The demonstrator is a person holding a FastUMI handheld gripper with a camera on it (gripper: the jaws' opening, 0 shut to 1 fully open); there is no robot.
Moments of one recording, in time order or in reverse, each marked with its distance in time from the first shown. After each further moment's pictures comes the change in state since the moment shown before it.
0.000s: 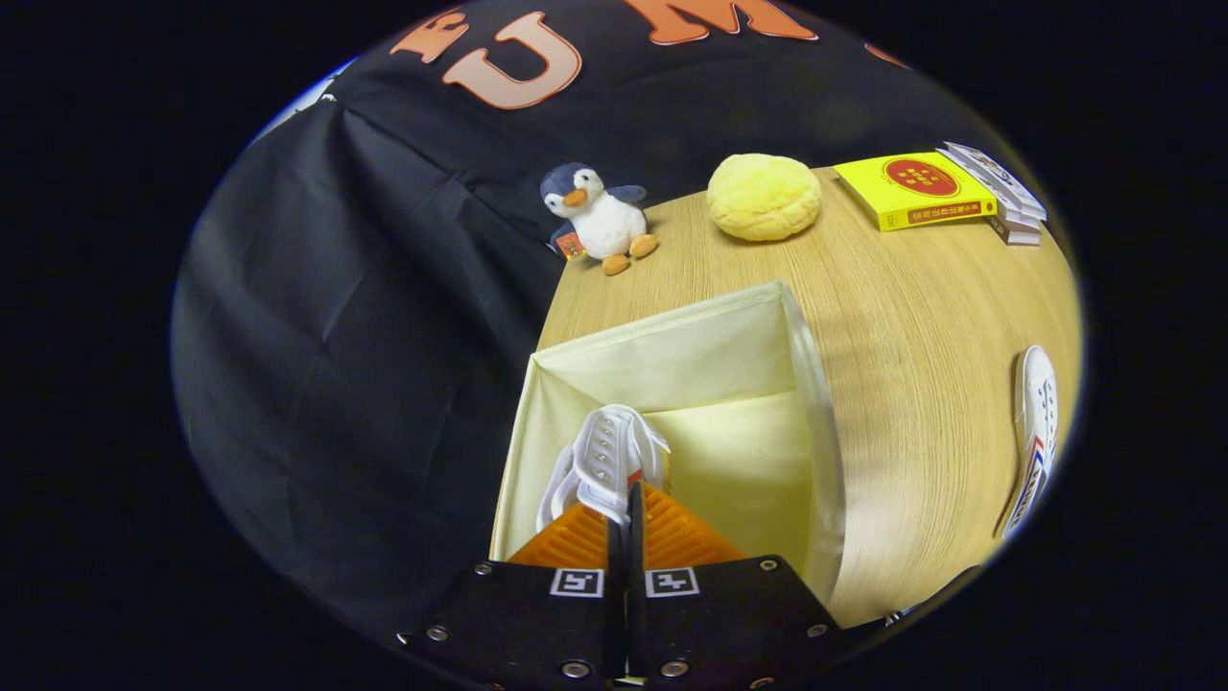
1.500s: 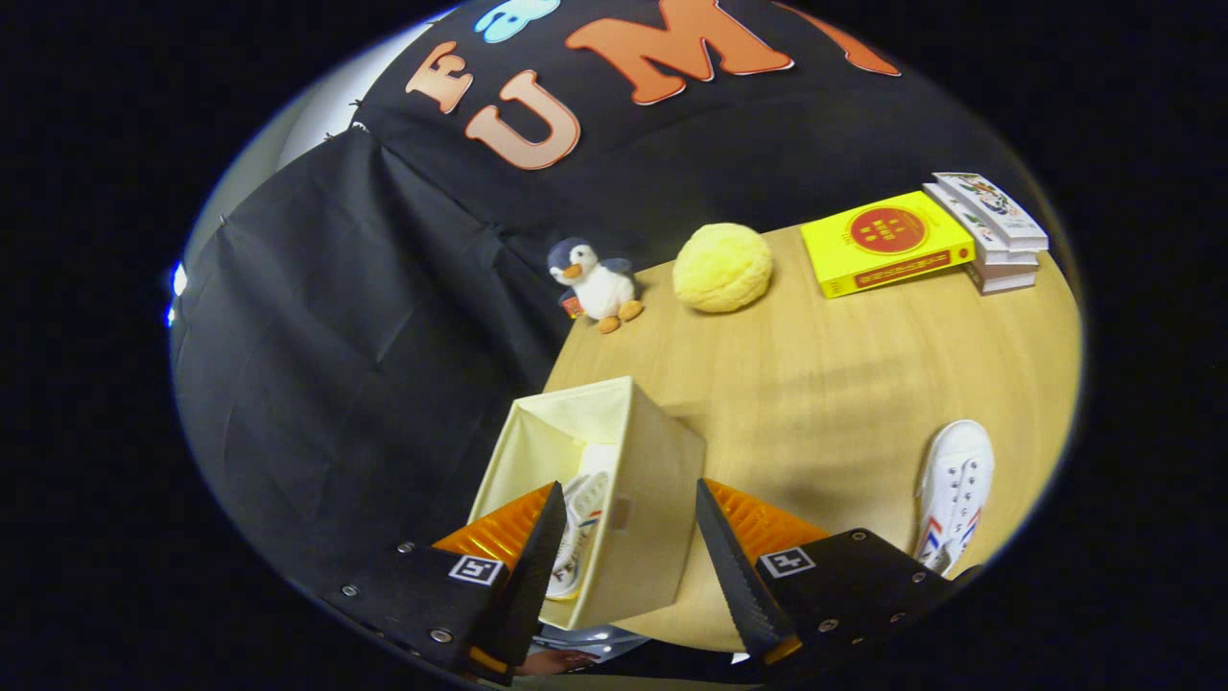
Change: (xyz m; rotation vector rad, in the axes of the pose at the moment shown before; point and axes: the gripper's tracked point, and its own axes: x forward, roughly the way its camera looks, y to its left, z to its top) arm -0.114 -0.134 0.059 -0.074 -0.135 0.101
